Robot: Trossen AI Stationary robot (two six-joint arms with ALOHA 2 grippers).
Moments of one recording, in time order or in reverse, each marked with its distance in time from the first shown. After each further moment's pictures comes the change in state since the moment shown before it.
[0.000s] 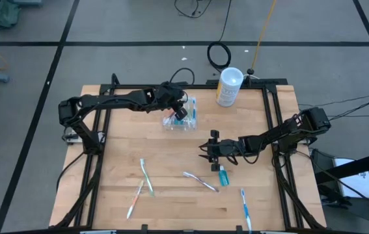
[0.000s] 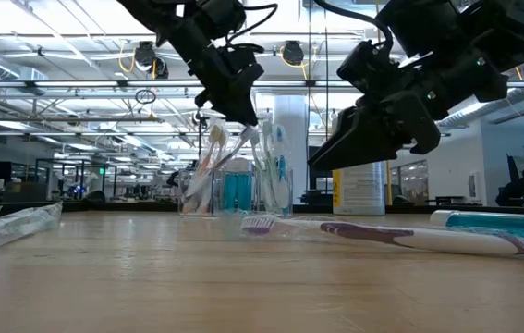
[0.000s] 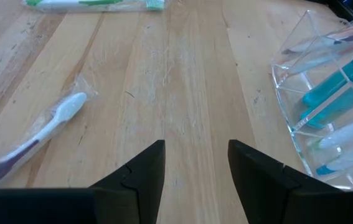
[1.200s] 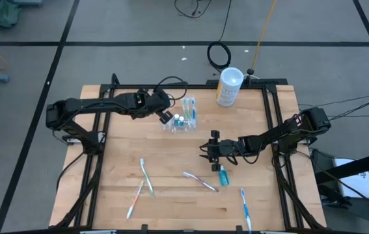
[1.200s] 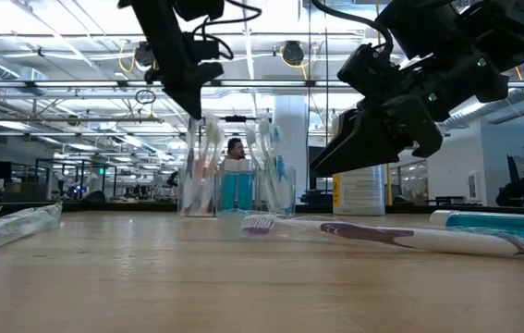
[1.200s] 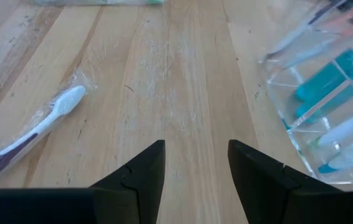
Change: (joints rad) left arm -0.090 -0.149 -0.022 -0.440 -0.278 -0.220; right arm 0.000 0.000 0.000 -0.019 0.000 0.004
